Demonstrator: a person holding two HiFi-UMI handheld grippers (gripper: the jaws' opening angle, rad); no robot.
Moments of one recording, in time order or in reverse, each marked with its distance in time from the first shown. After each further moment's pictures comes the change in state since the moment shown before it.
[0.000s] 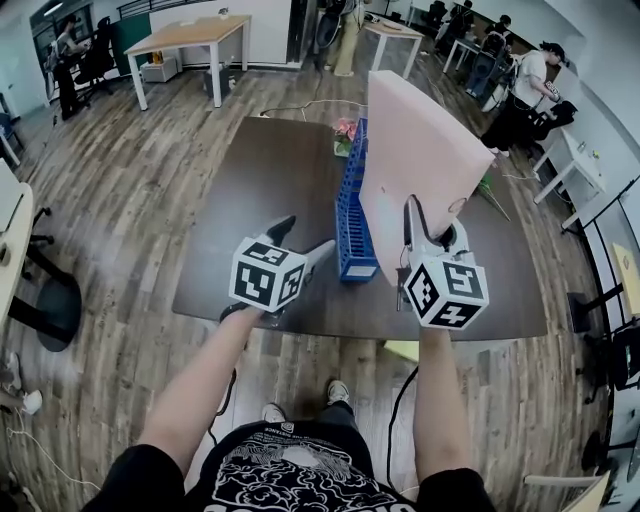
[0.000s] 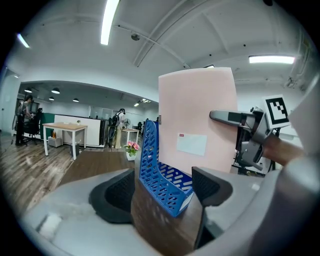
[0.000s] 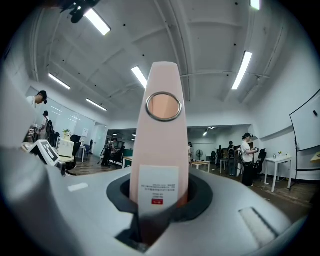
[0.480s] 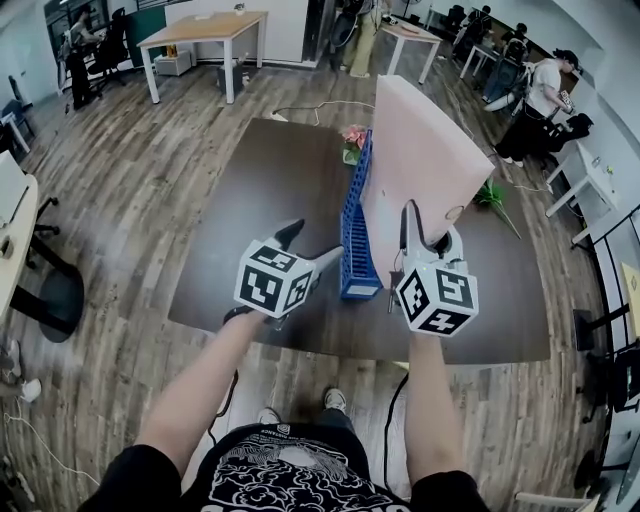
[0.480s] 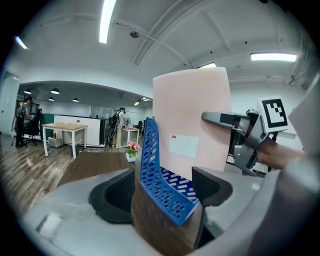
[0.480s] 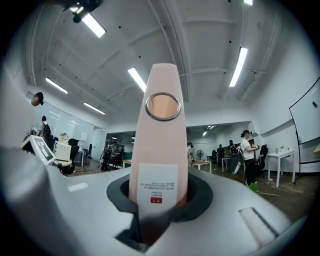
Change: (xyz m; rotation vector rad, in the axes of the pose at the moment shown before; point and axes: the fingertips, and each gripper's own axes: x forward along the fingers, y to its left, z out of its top) left arm 0.033 0.012 0.013 0.006 0.013 0.010; right arm 0.048 -0.011 -0.016 0.041 -0.024 0.003
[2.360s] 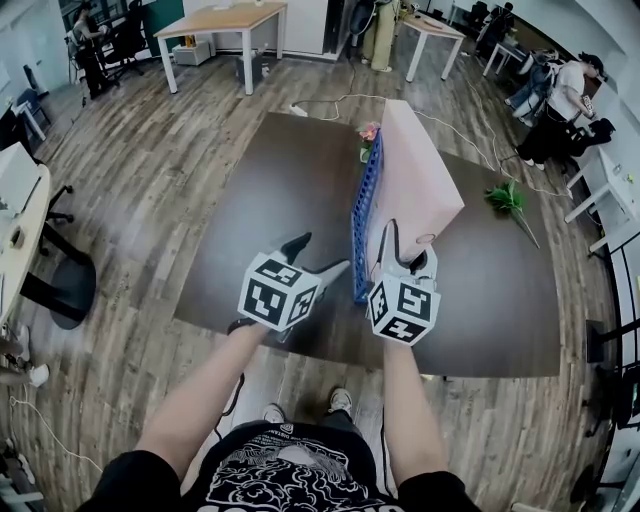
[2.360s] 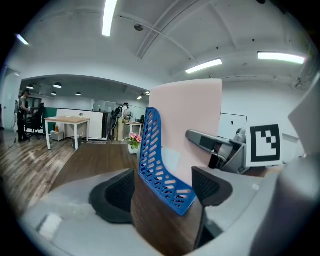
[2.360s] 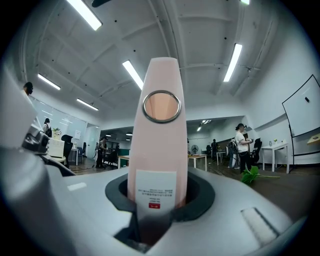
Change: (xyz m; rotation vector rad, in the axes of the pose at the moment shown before) left arm 0.009 0.007 -0.024 -0.040 0.064 0.019; right arm 0.032 0.012 -0.089 0.033 0.042 -0.067
